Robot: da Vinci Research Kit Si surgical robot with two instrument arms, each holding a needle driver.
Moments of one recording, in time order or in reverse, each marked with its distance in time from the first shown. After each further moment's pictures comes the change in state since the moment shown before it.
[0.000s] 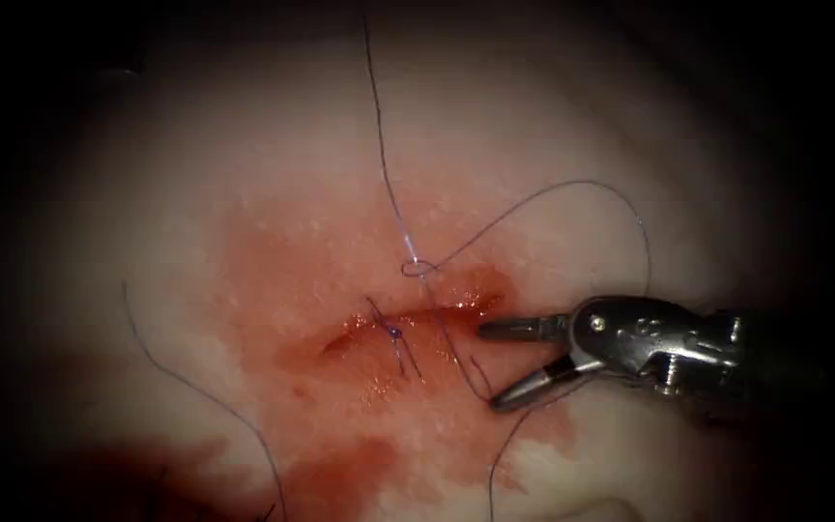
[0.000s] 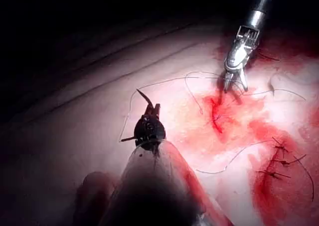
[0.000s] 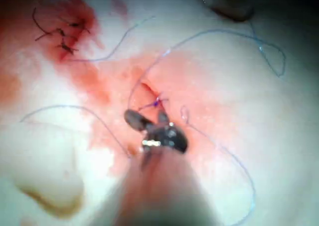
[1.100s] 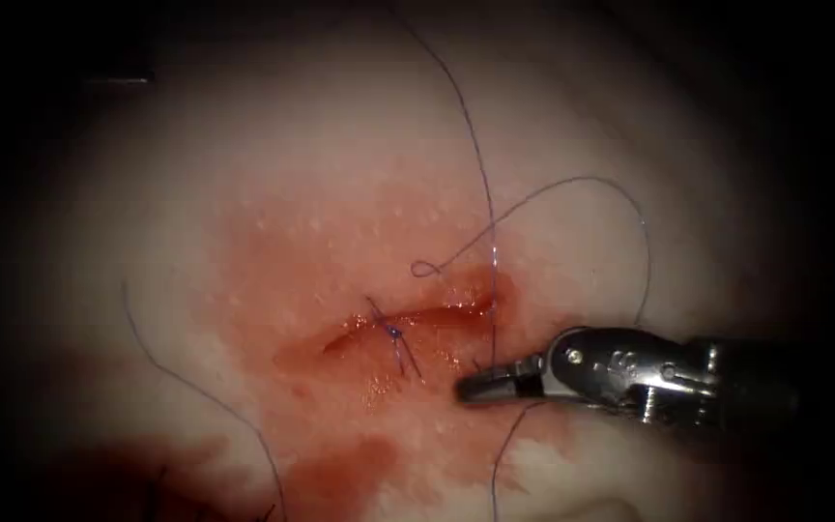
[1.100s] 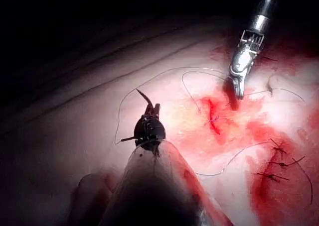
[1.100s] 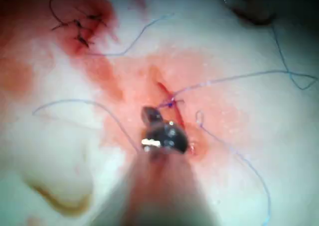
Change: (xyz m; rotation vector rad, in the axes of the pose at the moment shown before) right arm 0.000 -0.003 0.000 0.001 -0.066 0.109; left arm 0.000 0.001 0.001 0.009 0.002 -0.002
